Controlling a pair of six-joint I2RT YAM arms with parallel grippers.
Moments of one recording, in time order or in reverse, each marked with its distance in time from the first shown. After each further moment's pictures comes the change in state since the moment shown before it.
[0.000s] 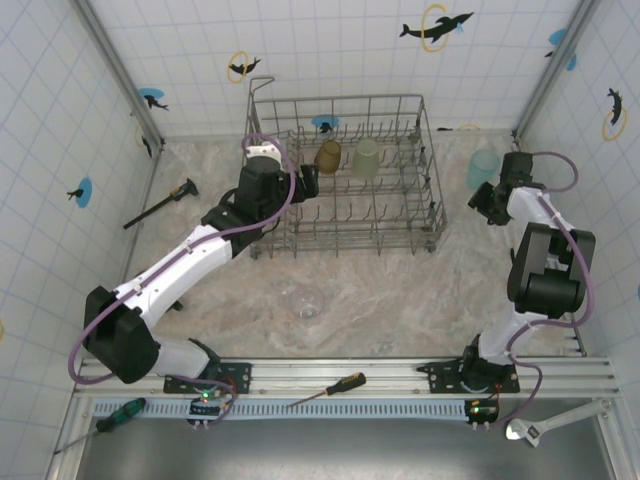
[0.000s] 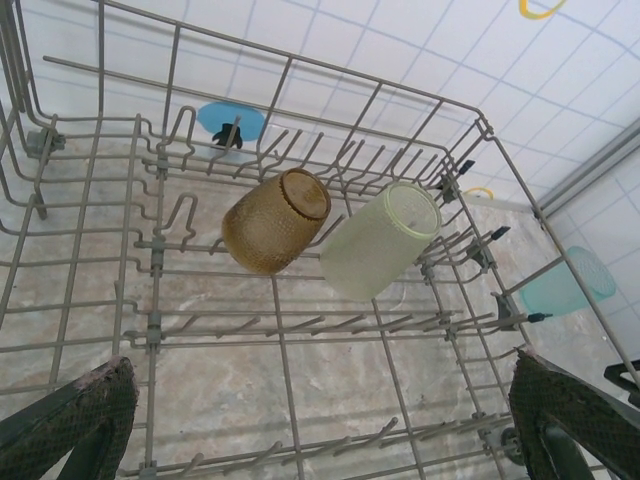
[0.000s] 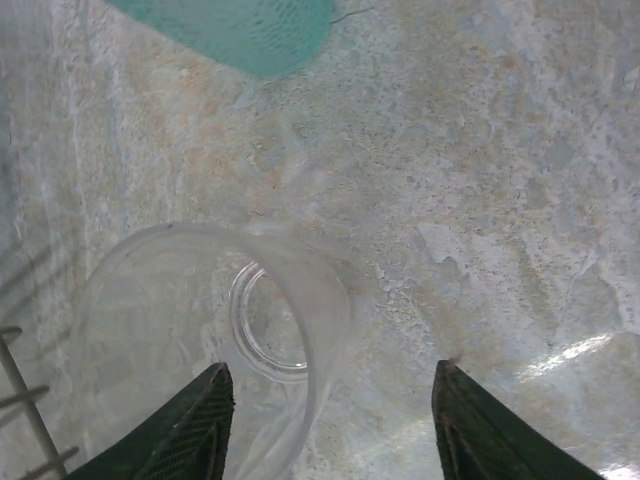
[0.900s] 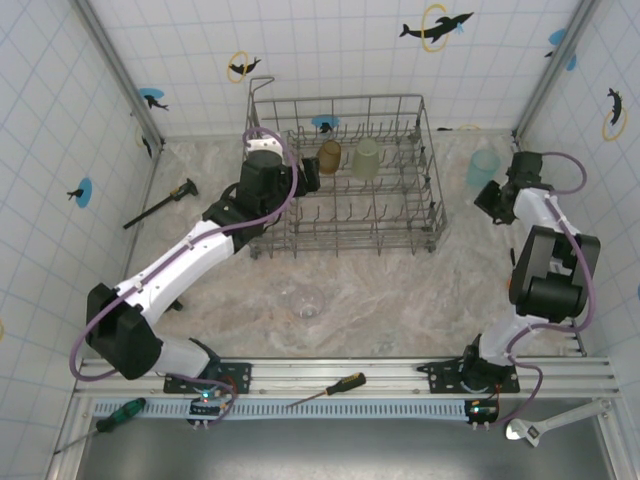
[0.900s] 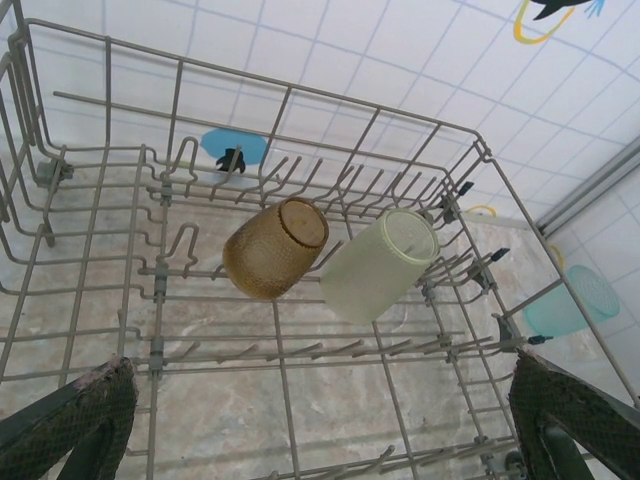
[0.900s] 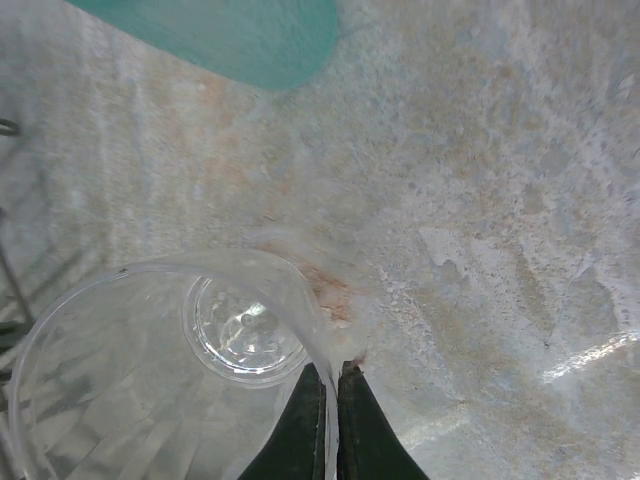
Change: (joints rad) left arm -0.006 0.025 0.056 -0.013 -0.034 0.018; right arm -0.043 -0.046 0.001 -0.004 -0.068 -0.008
